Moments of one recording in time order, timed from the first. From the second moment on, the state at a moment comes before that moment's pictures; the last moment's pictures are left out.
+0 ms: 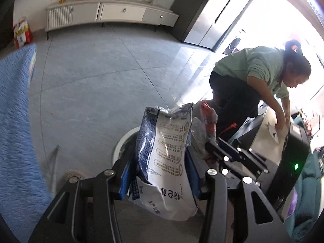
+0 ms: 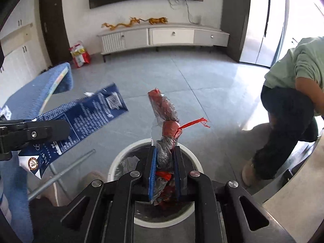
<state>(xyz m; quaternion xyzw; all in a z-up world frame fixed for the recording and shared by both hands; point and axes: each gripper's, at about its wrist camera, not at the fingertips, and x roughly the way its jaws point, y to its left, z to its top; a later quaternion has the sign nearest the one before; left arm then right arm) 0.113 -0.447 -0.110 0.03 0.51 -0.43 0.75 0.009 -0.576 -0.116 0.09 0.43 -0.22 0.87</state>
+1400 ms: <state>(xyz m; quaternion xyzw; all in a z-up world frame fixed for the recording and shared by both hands) 0.076 -0.030 0.041 -0.02 0.30 -0.25 0.92 0.011 -0.307 0.092 -0.01 0.26 -0.01 0.97</state>
